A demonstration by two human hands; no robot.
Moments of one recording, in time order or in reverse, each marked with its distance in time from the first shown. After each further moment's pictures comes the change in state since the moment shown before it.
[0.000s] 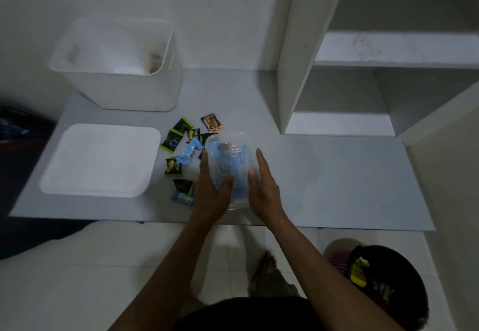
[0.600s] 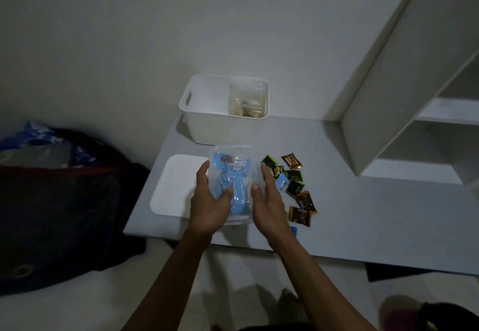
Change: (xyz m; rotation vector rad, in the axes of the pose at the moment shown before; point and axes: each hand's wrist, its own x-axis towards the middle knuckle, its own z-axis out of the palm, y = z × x) left_hand 0.003 -0.038 -0.295 -0.192 0.158 0.009; right_hand -0.037 -0.146 0.250 0.103 0.045 -0.141
